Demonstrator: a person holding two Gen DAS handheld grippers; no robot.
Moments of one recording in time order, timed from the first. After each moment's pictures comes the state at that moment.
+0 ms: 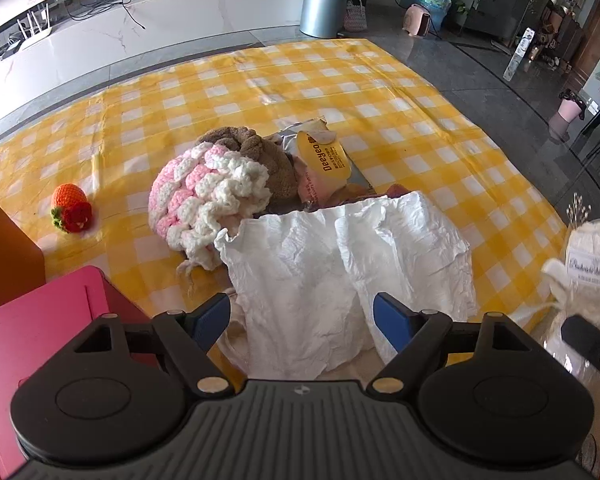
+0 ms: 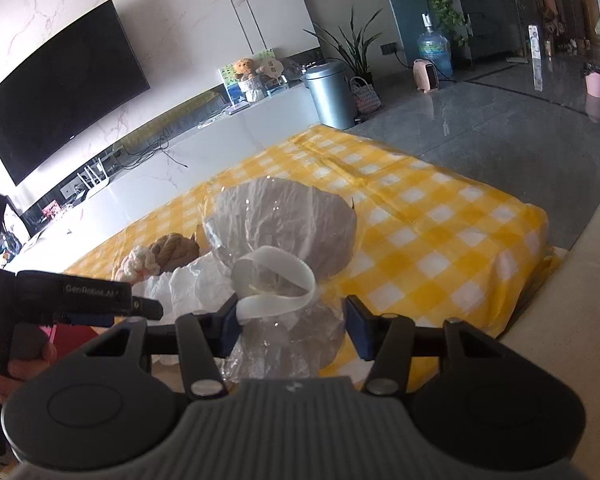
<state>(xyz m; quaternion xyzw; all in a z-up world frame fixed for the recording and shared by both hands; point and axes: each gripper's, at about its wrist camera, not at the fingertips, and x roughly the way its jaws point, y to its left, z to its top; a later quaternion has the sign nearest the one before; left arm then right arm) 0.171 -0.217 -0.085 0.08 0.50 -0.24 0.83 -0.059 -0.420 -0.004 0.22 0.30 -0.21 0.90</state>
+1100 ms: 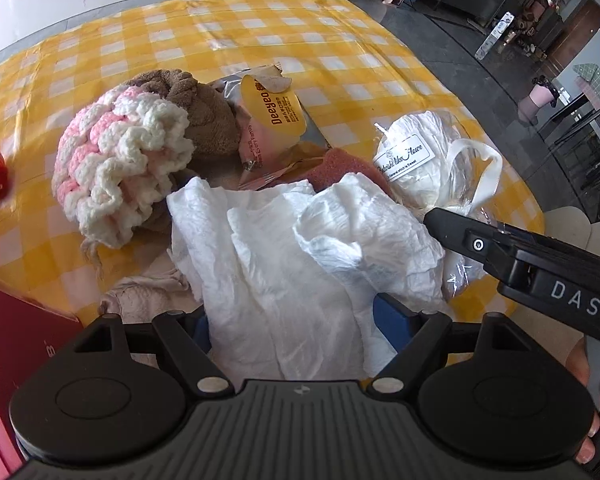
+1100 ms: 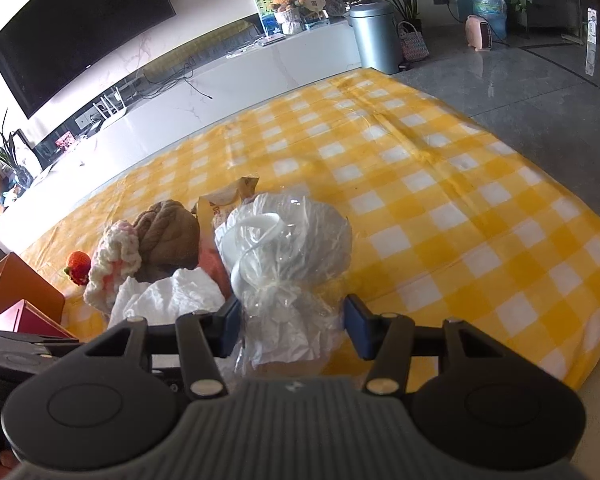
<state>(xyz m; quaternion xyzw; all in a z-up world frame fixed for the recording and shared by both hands) 0.188 -0.241 -0.123 0.05 0.55 -0.29 0.78 0.060 -0.446 -0.038 0.21 0.40 -0.13 0.88</state>
